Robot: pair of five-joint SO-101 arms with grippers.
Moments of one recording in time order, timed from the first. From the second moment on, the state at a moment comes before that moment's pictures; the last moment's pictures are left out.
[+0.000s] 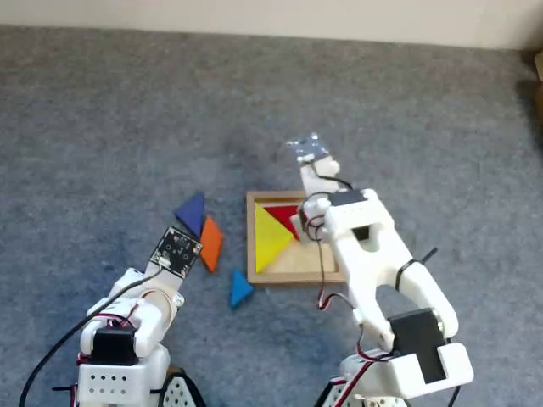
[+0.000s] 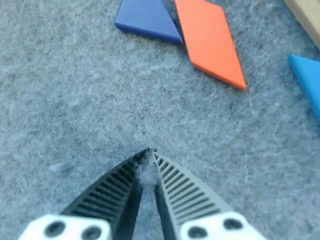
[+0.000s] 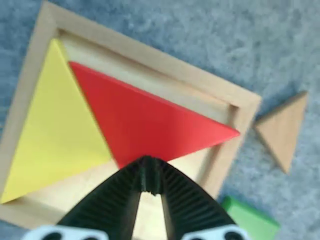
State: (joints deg) left arm -4.6 -103.8 95.9 76.6 -22.3; right arm -21.0 -4.2 38.2 44.7 14.5
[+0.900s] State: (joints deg) left arm -4.6 -103.8 95.9 76.6 -22.3; right arm -27.3 -22.2 40.3 45.0 14.4
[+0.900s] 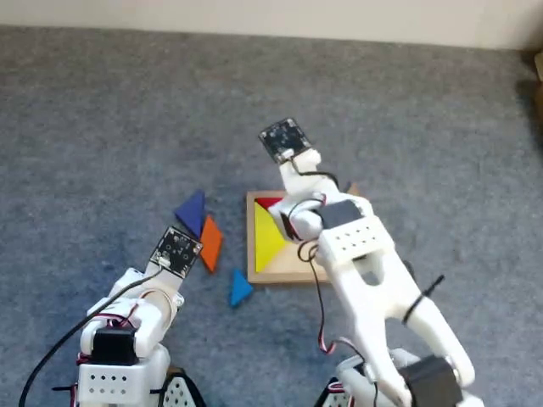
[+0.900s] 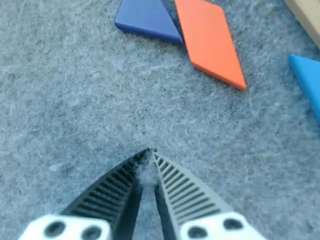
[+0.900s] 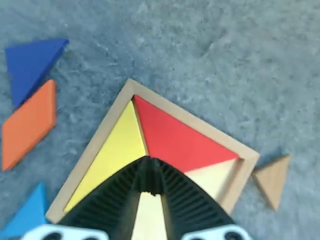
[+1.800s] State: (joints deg) left arm -4.6 -103.8 95.9 76.6 -22.3; right arm -10.8 -24.1 26.5 85.1 6.7
